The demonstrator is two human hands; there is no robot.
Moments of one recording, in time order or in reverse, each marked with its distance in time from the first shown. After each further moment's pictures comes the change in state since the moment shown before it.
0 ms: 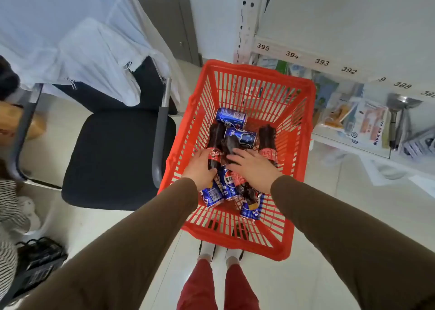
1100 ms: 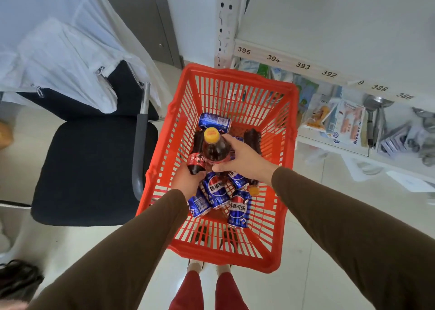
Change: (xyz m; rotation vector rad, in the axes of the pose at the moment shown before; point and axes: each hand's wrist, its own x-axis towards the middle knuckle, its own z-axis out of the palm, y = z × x) left_hand 0.027 -0.013 0.031 -0.395 0.083 -0.270; right_hand 0.010 0.027 -0.034 1.284 0.176 0.226
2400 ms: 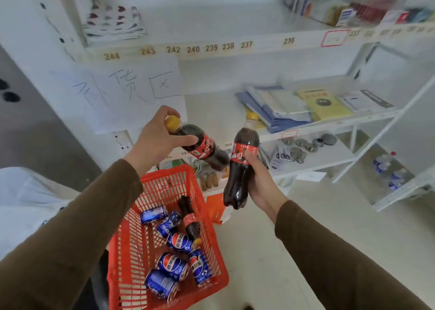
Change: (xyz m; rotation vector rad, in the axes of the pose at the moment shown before) left_hand -0.234 0.362 -0.091 0.128 -0.197 1.049; right_hand -0.281 -0.098 -0.093 1.039 0.966 -0.246
